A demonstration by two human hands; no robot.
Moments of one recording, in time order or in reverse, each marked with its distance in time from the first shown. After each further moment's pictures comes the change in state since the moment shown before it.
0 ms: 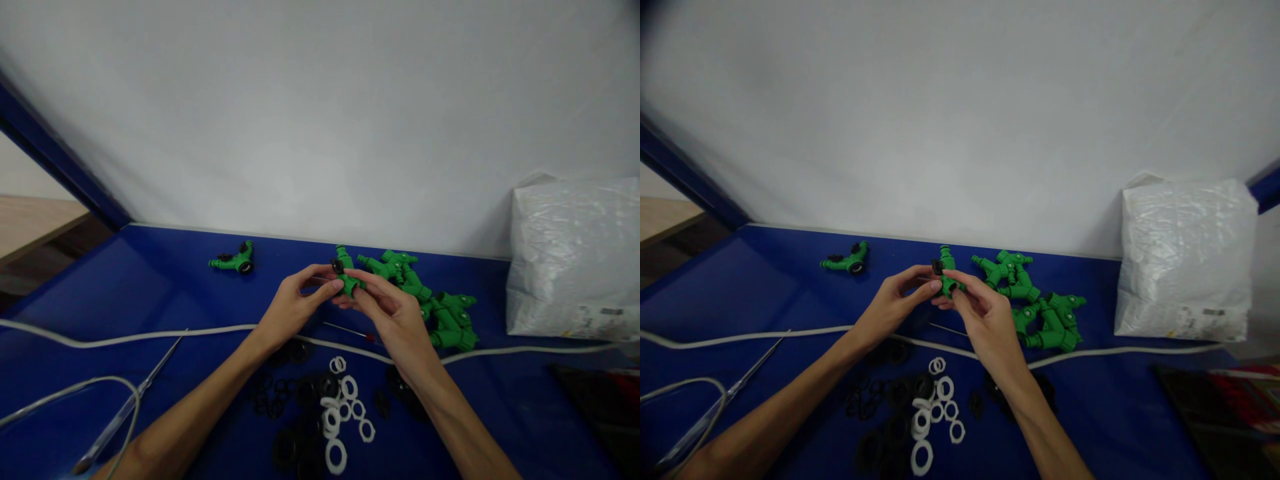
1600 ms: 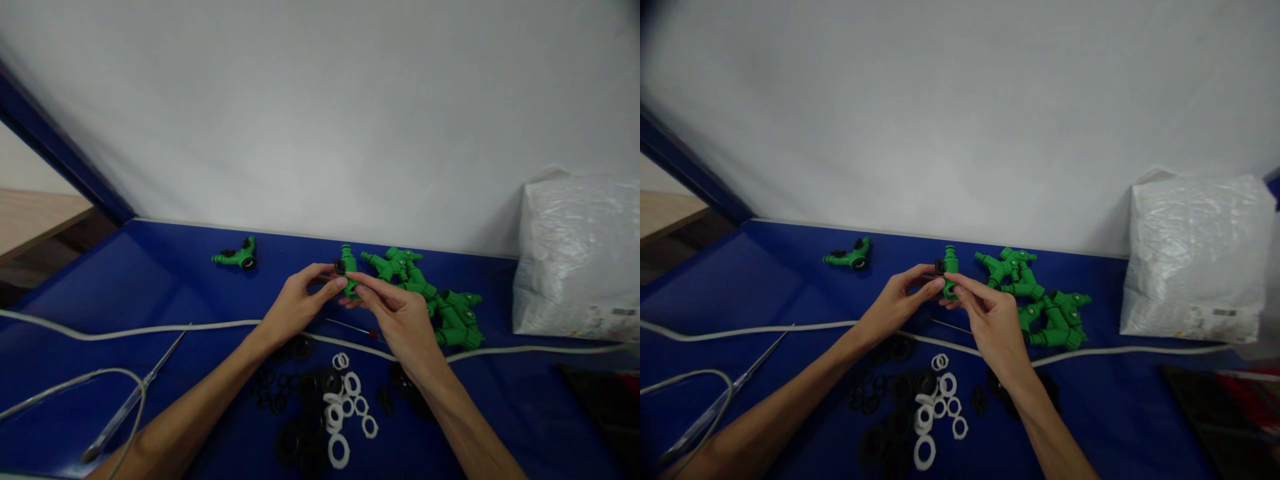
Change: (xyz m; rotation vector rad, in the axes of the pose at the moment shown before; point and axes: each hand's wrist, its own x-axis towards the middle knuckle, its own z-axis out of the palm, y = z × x) left_hand 0.001 -0.006 -0.001 0.061 -0.022 -0.003; right_hand 0.000 0.006 -0.003 -0.134 0.051 -0.001
